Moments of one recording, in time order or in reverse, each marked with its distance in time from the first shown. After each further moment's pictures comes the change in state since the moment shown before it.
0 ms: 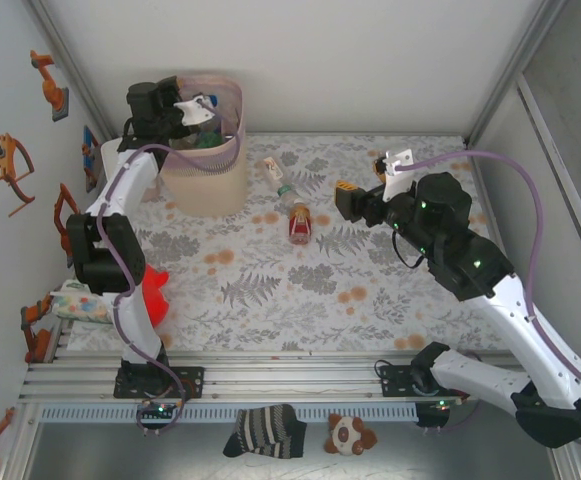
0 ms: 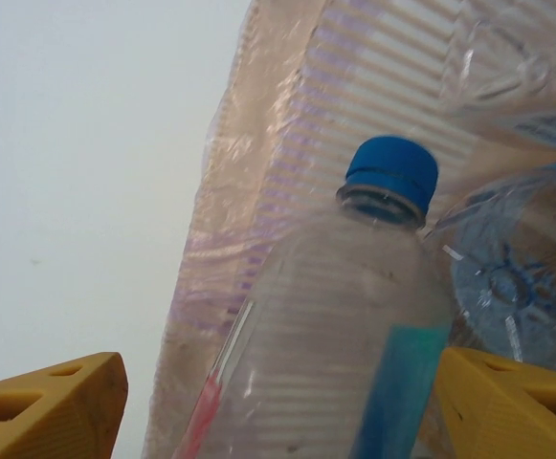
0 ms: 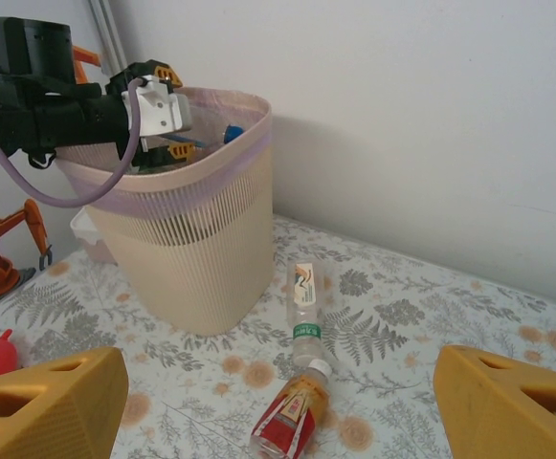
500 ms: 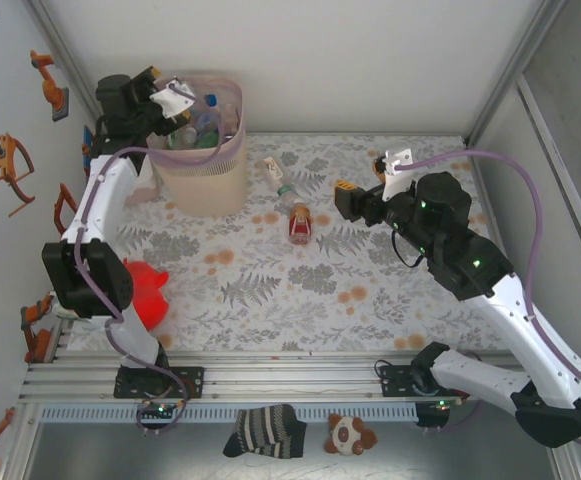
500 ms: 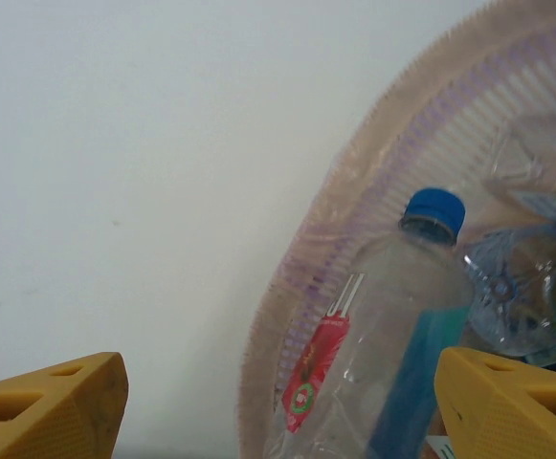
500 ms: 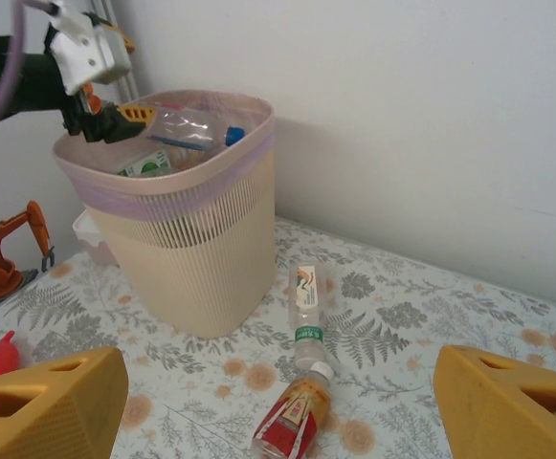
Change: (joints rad) left arm 0.041 -0.207 -0.040 -0.120 0.098 -0.250; right arm 0.000 0.002 0.000 0.008 -0.006 0.000
